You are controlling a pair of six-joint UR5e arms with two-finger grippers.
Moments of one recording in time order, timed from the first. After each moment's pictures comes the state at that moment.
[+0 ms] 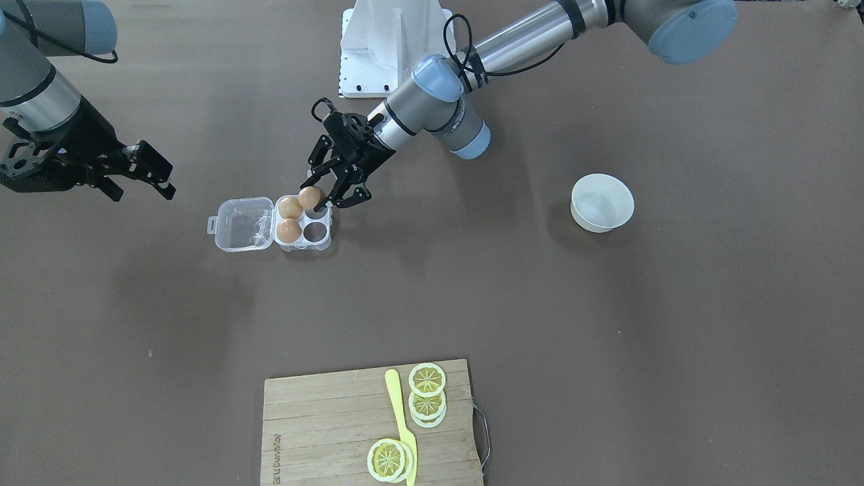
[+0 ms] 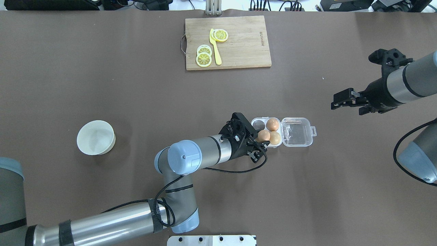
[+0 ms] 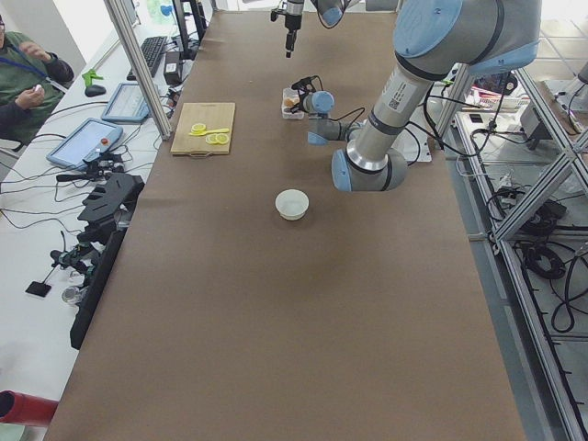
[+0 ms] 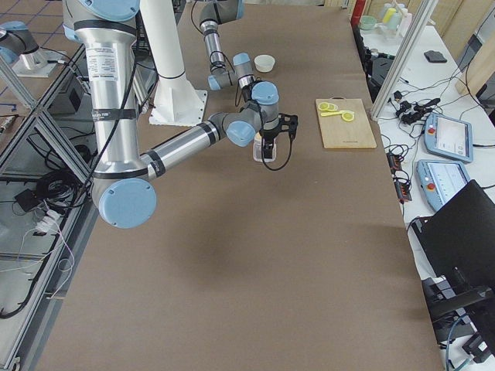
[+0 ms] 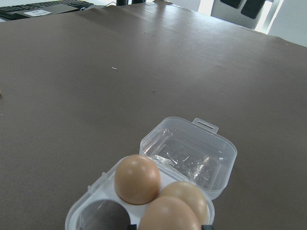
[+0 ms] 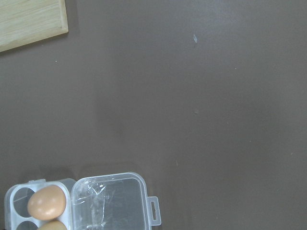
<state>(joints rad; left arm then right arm) -0.31 -2.46 -1.08 -2.88 -1.51 -0.51 0.91 -1.51 1.98 -1.23 2.16 1.10</state>
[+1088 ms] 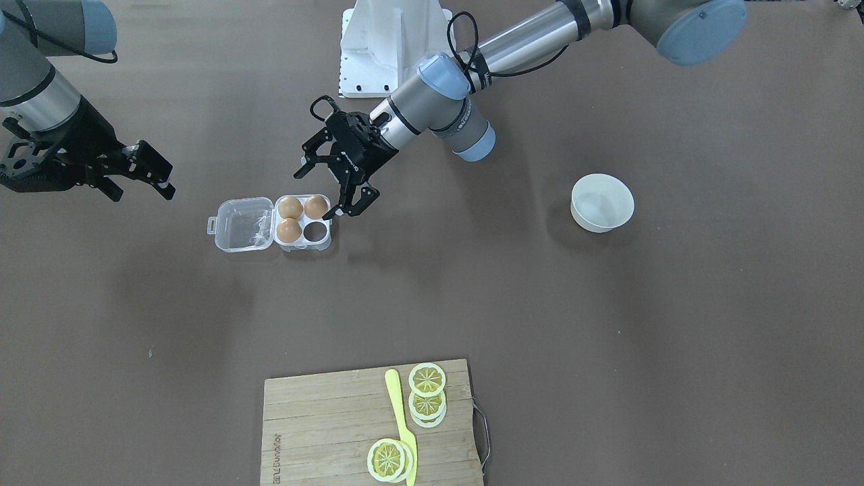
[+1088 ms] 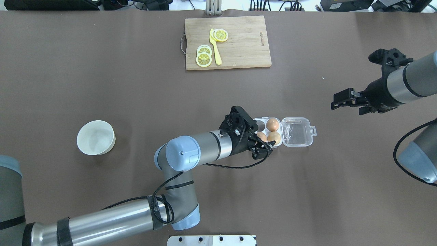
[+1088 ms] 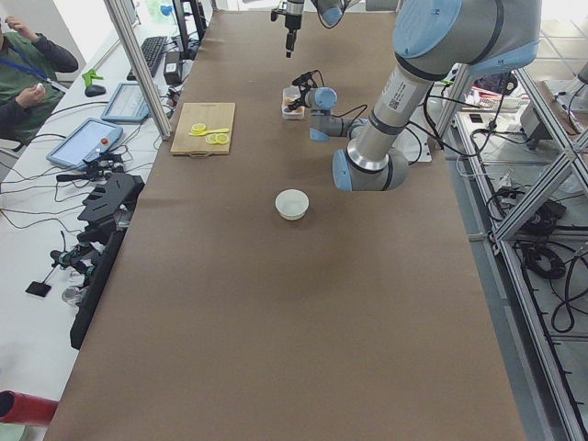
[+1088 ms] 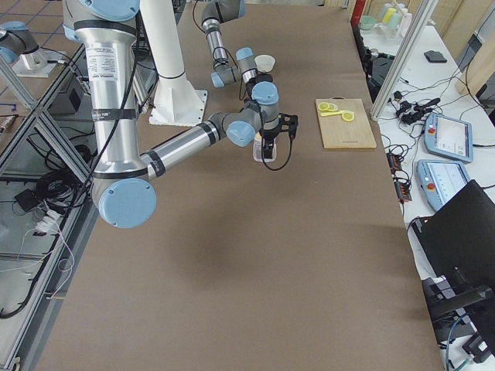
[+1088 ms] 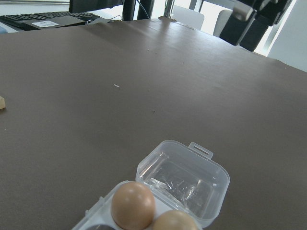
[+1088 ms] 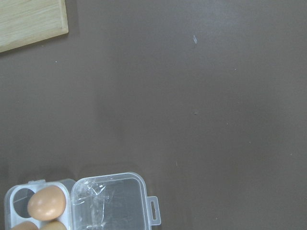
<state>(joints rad) -0.36 -2.45 -1.13 -2.87 -1.56 -0.61 0.91 -1.51 1.98 -1.23 2.16 1.10</state>
